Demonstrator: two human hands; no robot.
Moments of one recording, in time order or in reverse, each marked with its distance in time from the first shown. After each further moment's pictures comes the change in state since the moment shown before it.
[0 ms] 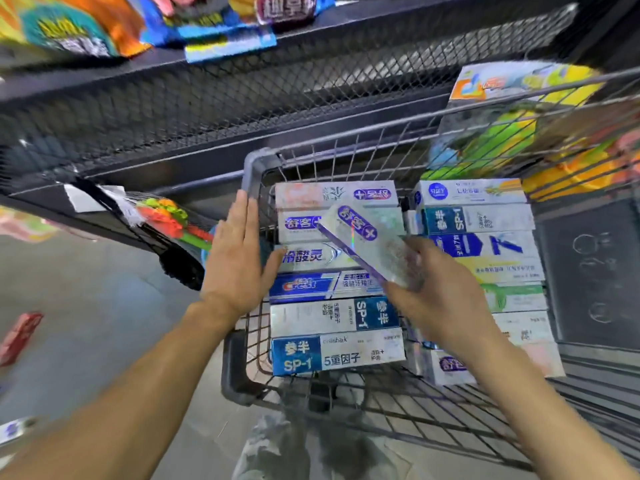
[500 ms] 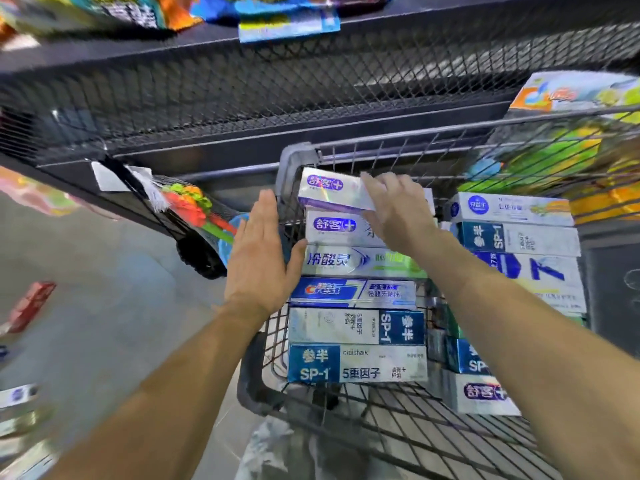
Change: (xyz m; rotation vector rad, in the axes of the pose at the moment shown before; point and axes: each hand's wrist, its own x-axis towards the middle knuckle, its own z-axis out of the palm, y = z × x) left_hand -0.001 0.006 -0.006 -0.248 0.069 -0.159; right_hand 0.174 -0.034 0.071 -0.540 -0.043 -0.377
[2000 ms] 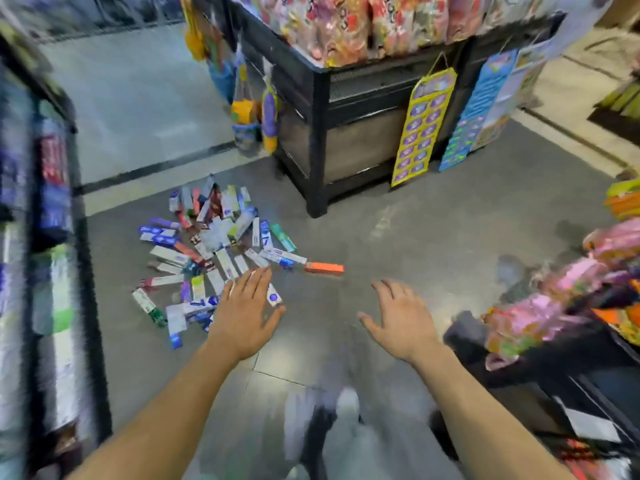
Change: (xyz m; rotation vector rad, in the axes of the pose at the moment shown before) left_hand -0.466 -0.470 -0.362 0.145 0.276 -1.045; right_hand -0.094 -0.773 -0.071 -0.270 -0.085 -1.054
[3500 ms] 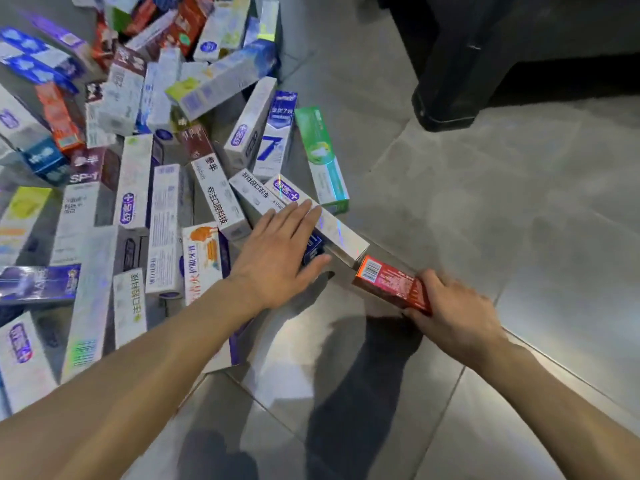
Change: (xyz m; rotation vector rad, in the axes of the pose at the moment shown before) left_hand 0.555 -0.205 0.662 0.027 0.049 -0.109; right_hand 0.662 0.138 0.653 -0.105 -0.253 -0.216
